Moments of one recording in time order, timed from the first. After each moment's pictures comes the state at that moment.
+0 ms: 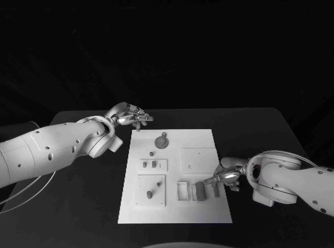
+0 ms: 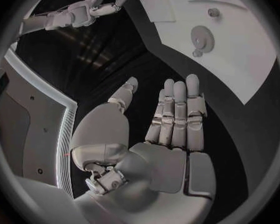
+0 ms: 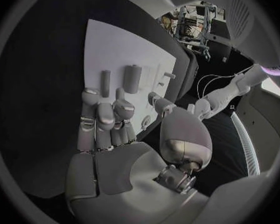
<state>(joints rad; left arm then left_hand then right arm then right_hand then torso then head) 1.25 -0.78 -0.17 1.24 -0.57 -0.31 0.24 0.88 -0.10 0.34 -0.22 0.11 0.87 0.18 0.24 0.50 1.11 0.08 0.34 0.48 0.96 0.00 0.86 0.77 0.05 1.06 -0.09 0.41 1.09 1.15 -0.90 -0.16 1.67 -1.09 0.04 -0.45 0.73 -0.19 0.57 0.03 0.06 0.96 0.10 0.27 0.53 1.21 -0.01 1.28 0.82 1.19 -0.11 1.48 0.95 0.24 1.13 -0.04 0.87 1.31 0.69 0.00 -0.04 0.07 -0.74</state>
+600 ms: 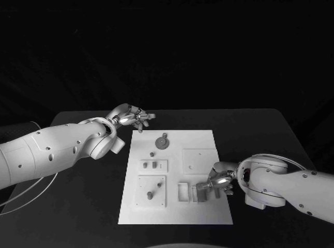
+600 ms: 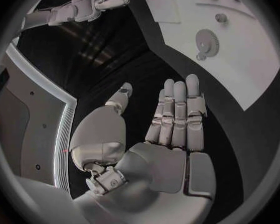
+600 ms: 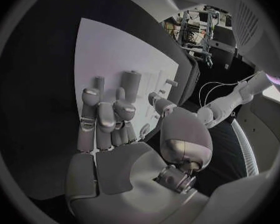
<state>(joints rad) 1.25 -0.78 -0.17 1.26 -0.53 -0.31 0.24 0.80 -0.11 0.33 -0.16 0.06 0.87 0.17 0.24 0.49 1.11 0.08 0.34 0.48 0.96 0.00 0.86 0.77 0.05 1.06 -0.09 0.40 1.08 1.14 -0.83 -0.17 1.64 -1.13 0.05 -0.48 0.73 -0.20 0.57 0.05 0.06 0.96 0.10 0.28 0.54 1.22 -0.02 1.29 0.83 1.21 -0.11 1.49 0.98 0.24 1.14 -0.04 0.88 1.31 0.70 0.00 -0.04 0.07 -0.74</state>
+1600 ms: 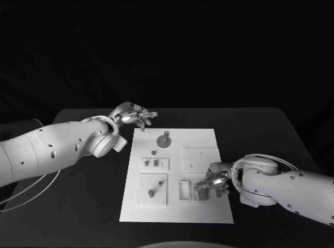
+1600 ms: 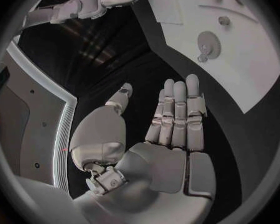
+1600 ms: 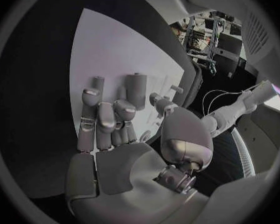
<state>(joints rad) 1.25 -0.78 -0.17 1.27 -0.52 -0.31 0.24 0.80 -0.11 0.33 -0.15 0.06 0.87 0.17 0.24 0.49 1.11 0.08 0.34 0.47 0.96 0.00 0.86 0.77 0.05 1.06 -0.09 0.40 1.08 1.11 -0.75 -0.17 1.57 -1.20 0.08 -0.48 0.72 -0.22 0.57 0.07 0.06 0.97 0.09 0.29 0.55 1.22 -0.02 1.29 0.83 1.22 -0.11 1.49 0.97 0.24 1.14 -0.04 0.88 1.31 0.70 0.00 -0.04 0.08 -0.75</state>
